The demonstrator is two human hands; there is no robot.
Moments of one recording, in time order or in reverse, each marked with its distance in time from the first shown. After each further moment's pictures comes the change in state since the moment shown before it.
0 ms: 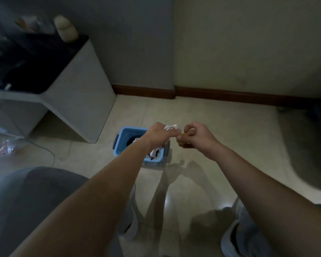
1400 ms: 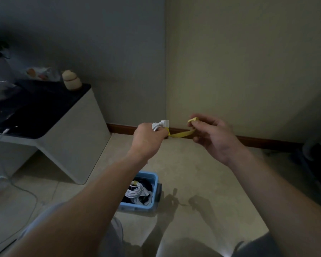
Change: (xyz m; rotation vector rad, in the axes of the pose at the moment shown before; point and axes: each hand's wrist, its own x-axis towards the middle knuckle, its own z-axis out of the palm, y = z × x) left_hand -0.010 0.119 -0.056 -0.142 0.433 0.237; right_hand -0.019 -0.172 -0.046 0.418 0.073 -0.218
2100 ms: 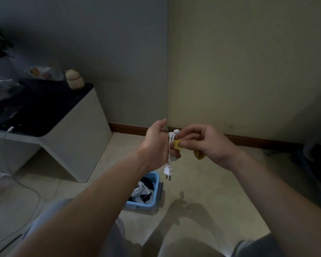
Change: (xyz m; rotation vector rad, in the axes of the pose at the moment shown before) left_hand -0.017 0.012 0.008 -0.836 -0.629 -0.411; right_hand -0.018 0.003 0.008 -0.418 -0.264 -0.030
